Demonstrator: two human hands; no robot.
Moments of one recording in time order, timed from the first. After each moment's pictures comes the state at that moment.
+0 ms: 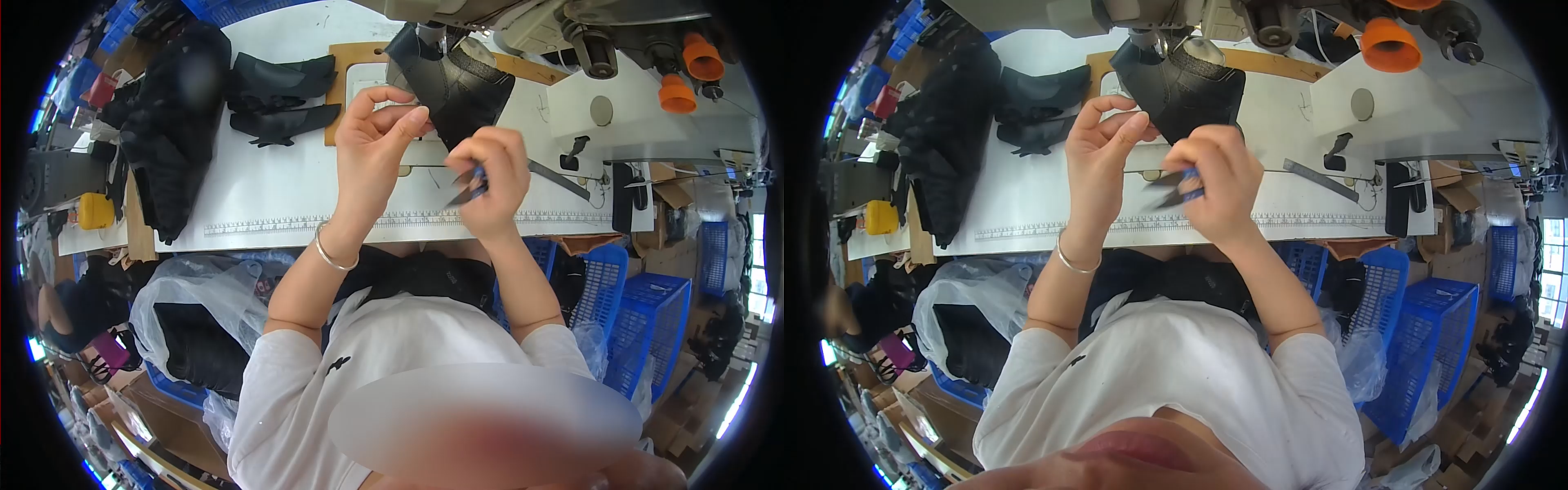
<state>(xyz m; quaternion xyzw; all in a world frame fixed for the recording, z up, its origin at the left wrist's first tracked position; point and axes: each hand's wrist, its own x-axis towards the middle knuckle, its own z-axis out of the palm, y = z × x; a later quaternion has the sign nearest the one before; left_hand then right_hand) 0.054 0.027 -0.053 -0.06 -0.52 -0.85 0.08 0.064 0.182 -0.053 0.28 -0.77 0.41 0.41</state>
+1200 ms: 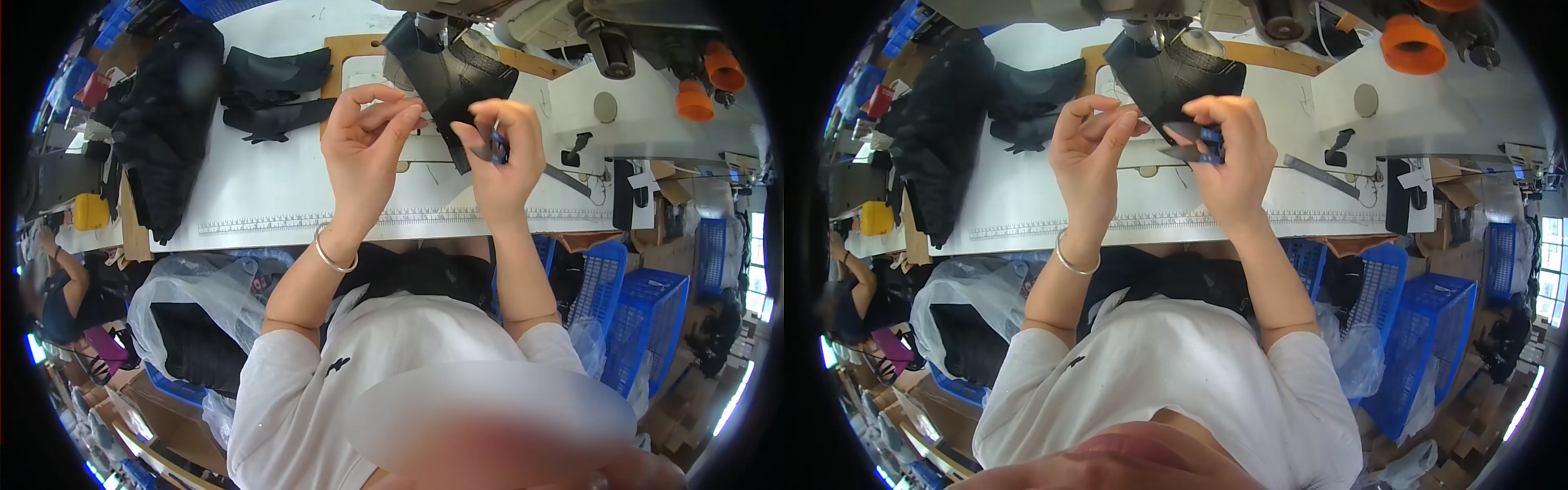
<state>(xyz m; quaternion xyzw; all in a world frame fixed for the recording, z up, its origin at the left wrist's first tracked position) 0.060 0.030 -0.057 -0.08 -0.55 -0.82 0.17 0.055 0.183 -0.042 0.19 -0.80 0.44 0.36</state>
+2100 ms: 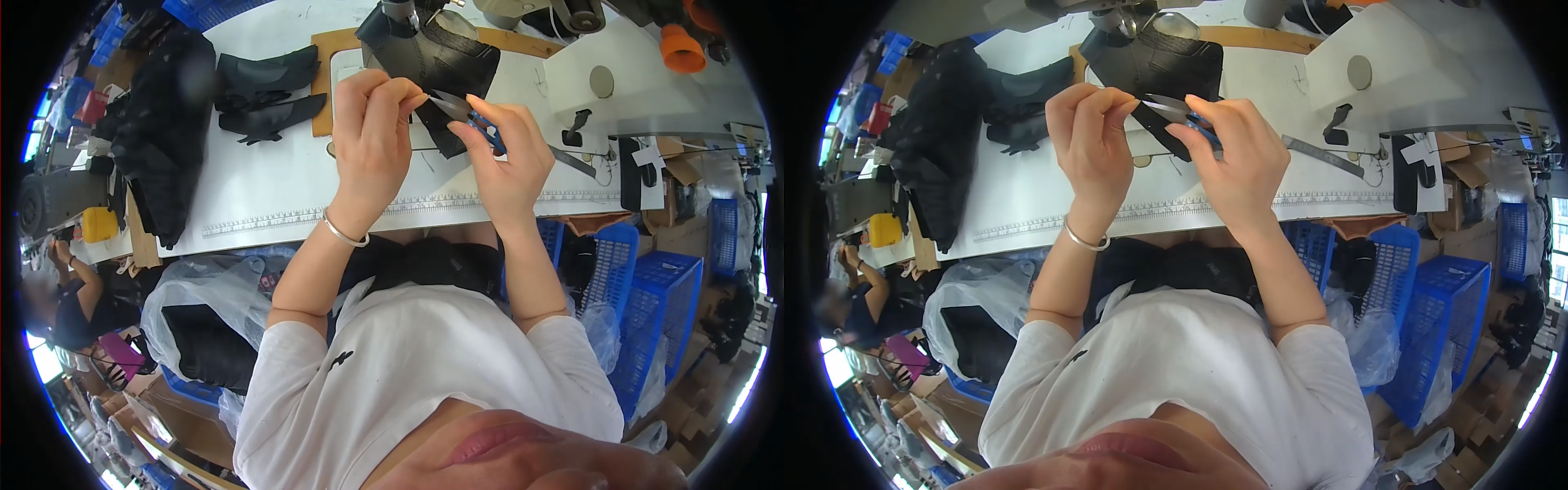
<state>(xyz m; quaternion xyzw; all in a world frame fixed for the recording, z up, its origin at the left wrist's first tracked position) 0.048 0.044 -0.056 -0.19 -0.78 -0.35 0.48 0.069 0.202 -0.052 0.15 -0.83 0.39 0.38</state>
